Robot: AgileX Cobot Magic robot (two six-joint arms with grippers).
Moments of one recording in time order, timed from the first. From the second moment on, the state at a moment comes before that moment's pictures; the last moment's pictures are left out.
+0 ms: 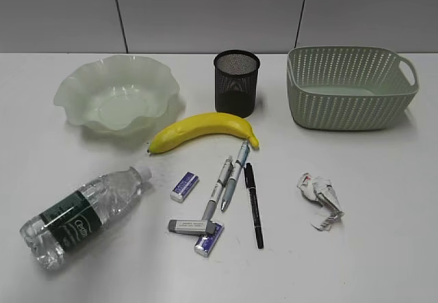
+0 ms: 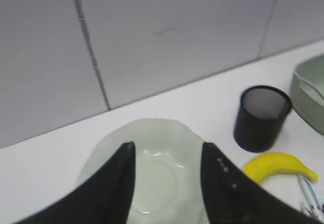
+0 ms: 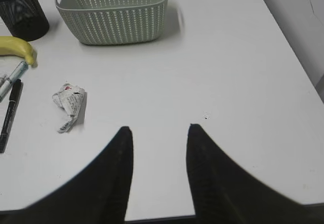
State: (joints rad) left arm -0.37 1.24 -1.05 -0.02 0.34 0.10; right arm 0.00 -0.01 -0.51 0.02 1.04 0.05
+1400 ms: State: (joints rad) left arm -0.57 2.51 -2.17 -0.04 1.13 0.50; right arm 0.00 -0.01 -0.51 0.03 1.04 0.05
